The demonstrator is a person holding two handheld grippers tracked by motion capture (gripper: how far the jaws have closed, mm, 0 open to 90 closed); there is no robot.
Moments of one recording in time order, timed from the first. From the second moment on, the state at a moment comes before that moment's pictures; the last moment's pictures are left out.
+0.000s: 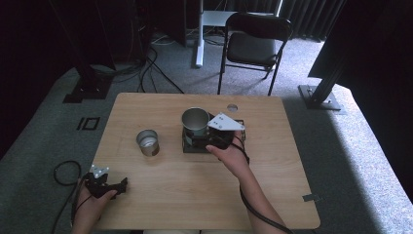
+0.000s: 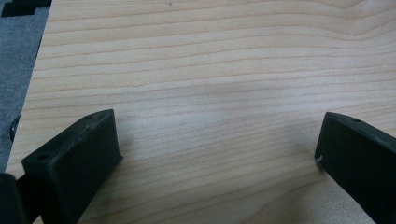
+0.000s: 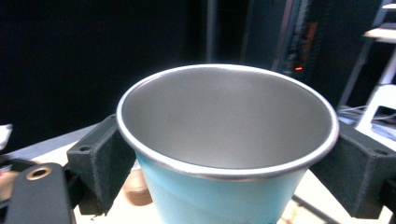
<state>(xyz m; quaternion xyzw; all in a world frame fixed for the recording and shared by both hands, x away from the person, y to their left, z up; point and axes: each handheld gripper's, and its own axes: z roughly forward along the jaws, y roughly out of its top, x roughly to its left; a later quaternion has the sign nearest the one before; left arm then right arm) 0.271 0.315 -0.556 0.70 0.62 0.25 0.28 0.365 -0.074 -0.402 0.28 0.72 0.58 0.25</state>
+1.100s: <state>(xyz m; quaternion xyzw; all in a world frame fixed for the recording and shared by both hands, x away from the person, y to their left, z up) 0.271 0.315 -0.556 0.70 0.62 0.25 0.28 0.407 -0.132 -0.448 0.47 0.63 0.49 0.38</state>
